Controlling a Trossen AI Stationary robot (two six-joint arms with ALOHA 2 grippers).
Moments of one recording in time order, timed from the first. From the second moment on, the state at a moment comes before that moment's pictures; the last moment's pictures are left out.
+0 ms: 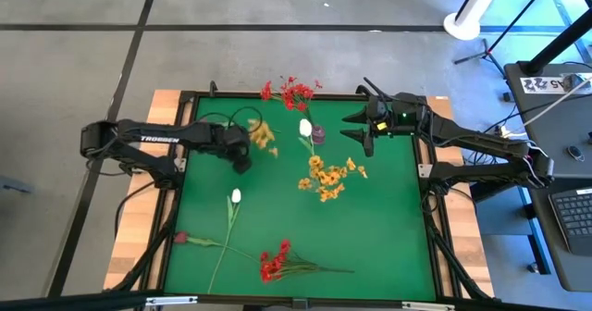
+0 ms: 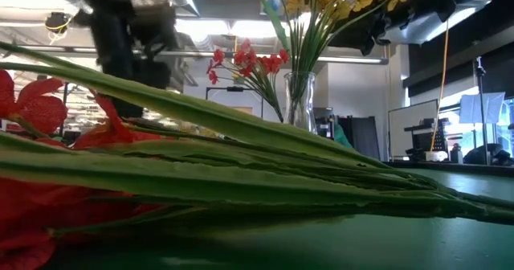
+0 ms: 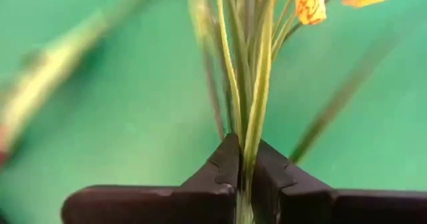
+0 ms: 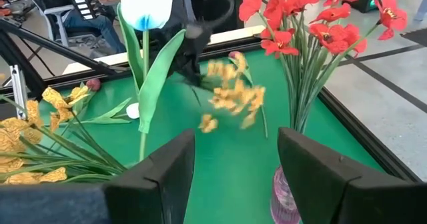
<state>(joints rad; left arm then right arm) 0.28 1.28 0.73 -0.71 -0.28 -0.52 -0.43 1.00 0.76 -0.06 -0.30 0.02</state>
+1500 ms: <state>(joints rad) -0.24 1.30 0.48 1.32 -0.40 0.15 -0.43 0.89 0.76 -0.04 -0.18 0.03</state>
